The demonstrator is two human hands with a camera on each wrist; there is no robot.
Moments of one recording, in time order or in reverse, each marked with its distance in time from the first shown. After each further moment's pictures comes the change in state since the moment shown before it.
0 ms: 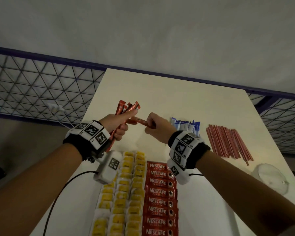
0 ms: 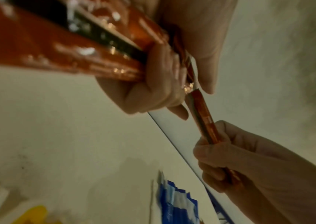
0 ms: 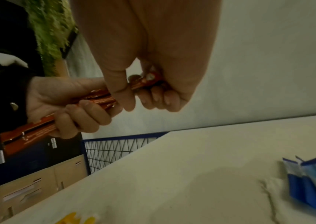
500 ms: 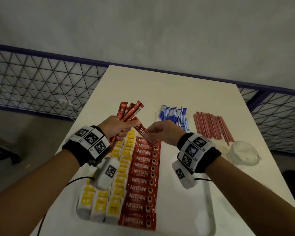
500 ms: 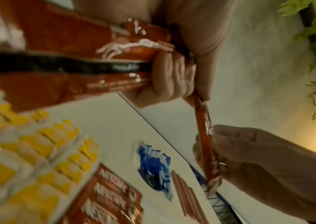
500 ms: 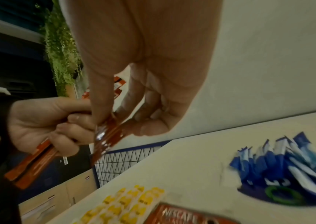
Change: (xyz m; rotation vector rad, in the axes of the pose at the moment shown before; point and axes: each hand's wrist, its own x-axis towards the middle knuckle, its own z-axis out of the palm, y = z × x) left_hand -0.092 -0.058 0.068 0.121 0.035 0.215; right_hand -0.127 0.029 -0.020 0.086 -0.166 -0.067
